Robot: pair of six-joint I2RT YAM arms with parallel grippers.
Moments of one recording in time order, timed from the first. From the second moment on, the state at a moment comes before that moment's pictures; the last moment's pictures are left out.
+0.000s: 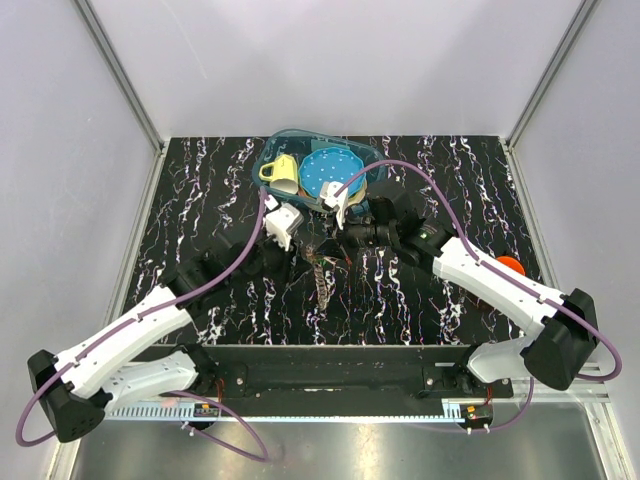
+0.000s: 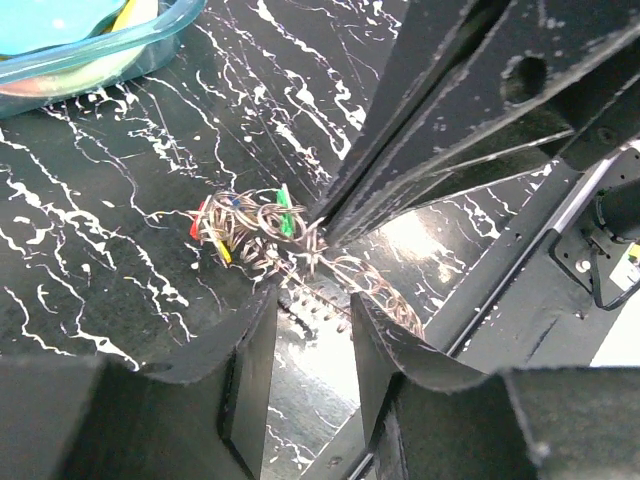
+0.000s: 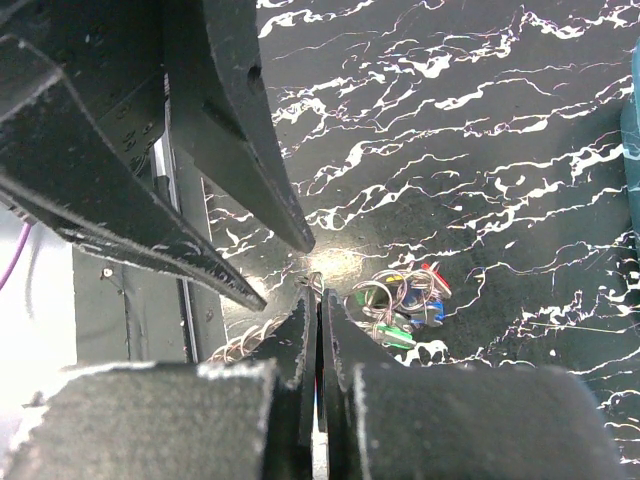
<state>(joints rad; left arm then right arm) -0.82 0.94 0.90 -0.43 0.10 -0.20 0.77 1.36 1.17 -0.26 -0.57 -0.11</state>
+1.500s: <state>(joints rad) -0.76 0.98 0.89 -0.38 0.19 -0.14 0.76 1.36 1.13 -0.20 -0.59 -0.06</state>
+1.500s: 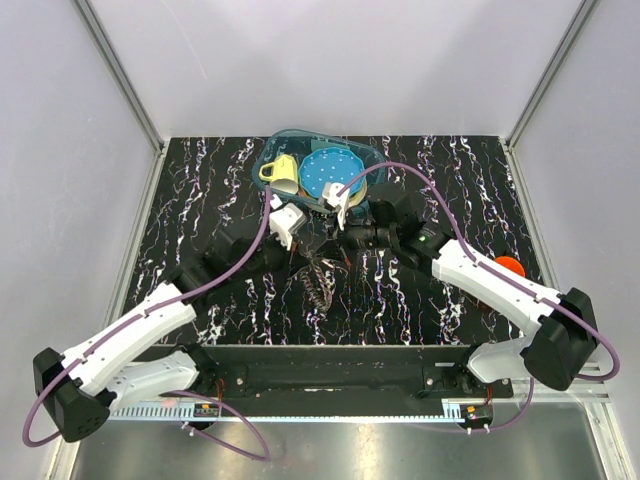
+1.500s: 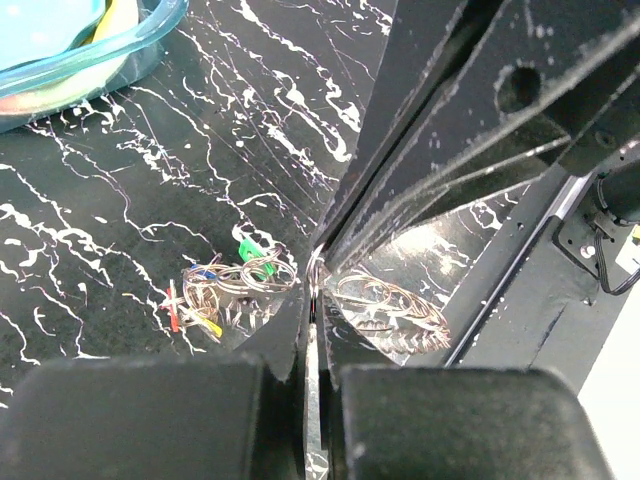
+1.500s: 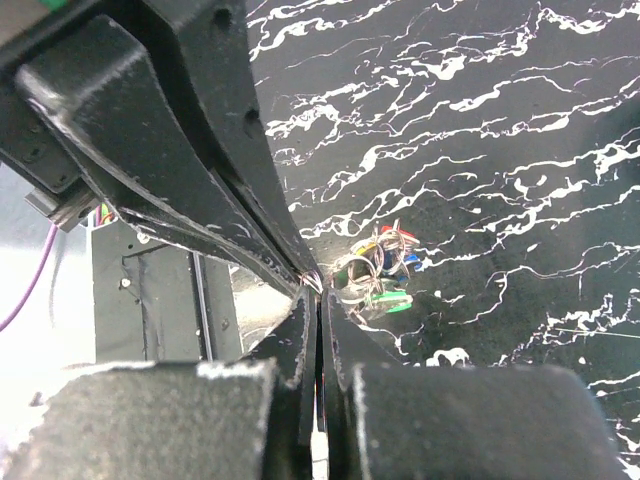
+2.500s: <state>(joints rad) -0.72 0.71 0.63 -0.10 0.29 -0.07 0.72 1.38 1.04 -0.09 -0.81 0.11</state>
